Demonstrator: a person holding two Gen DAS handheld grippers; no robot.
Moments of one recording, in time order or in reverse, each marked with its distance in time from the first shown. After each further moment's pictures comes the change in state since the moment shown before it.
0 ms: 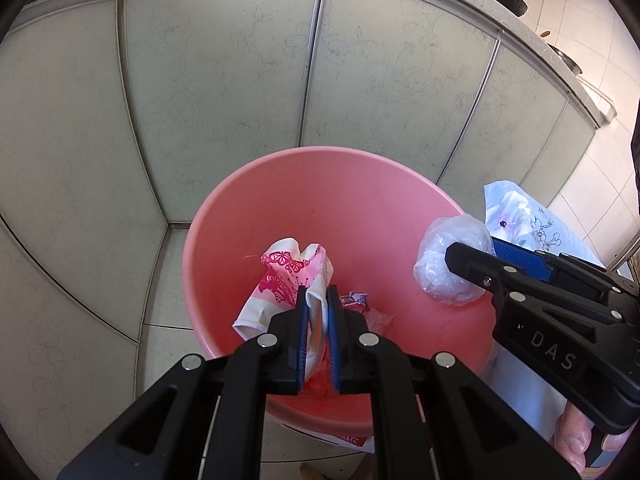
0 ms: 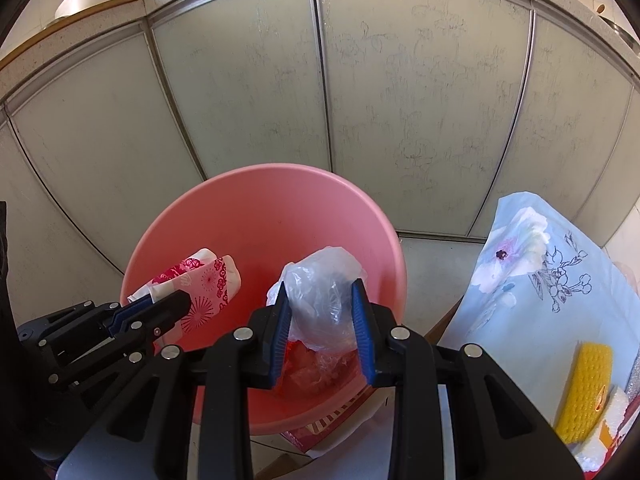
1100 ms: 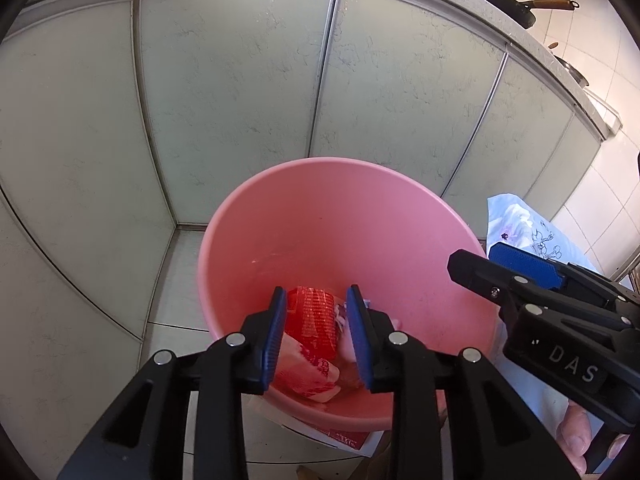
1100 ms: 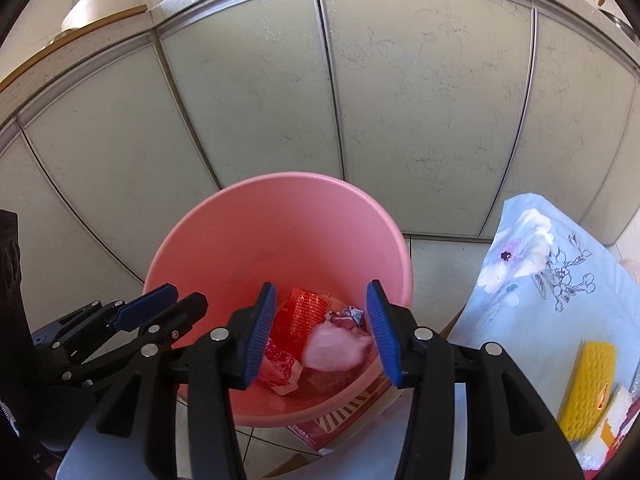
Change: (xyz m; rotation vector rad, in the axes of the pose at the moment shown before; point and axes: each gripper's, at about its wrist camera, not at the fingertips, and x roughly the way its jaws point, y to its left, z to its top) left arm -0.010 0.001 -0.001 -0.036 -0.030 0.024; right arm -0.013 -0.003 -0.001 0.014 -0.018 0.055
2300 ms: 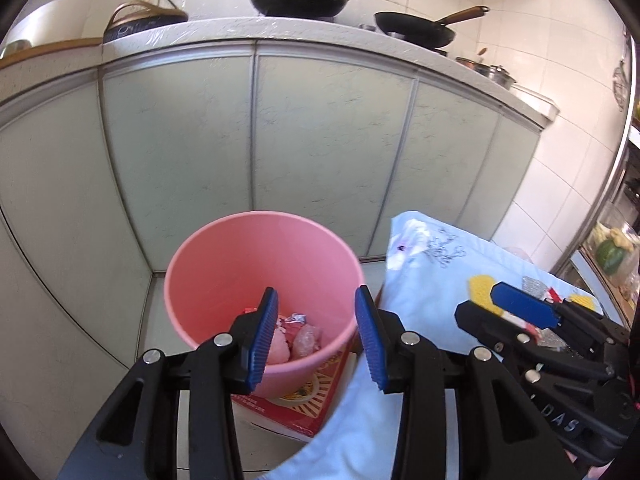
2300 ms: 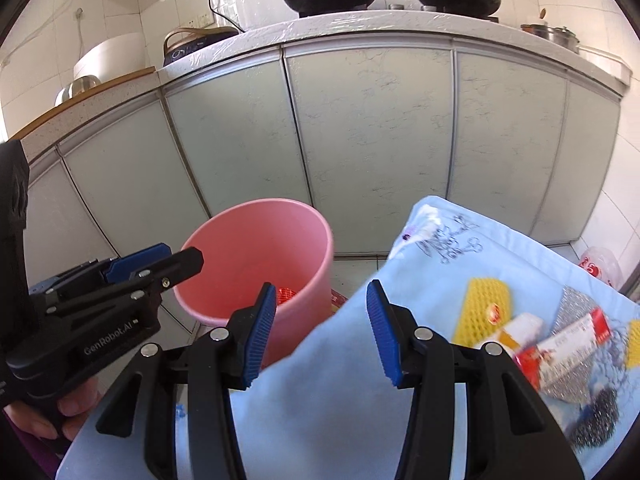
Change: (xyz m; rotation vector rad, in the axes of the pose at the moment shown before) left arm -0.114 -0.075 -0.015 0.143 -0.143 -0.108; right arm -0.139 -0.038 -0.061 0.058 -0.172 -0.059
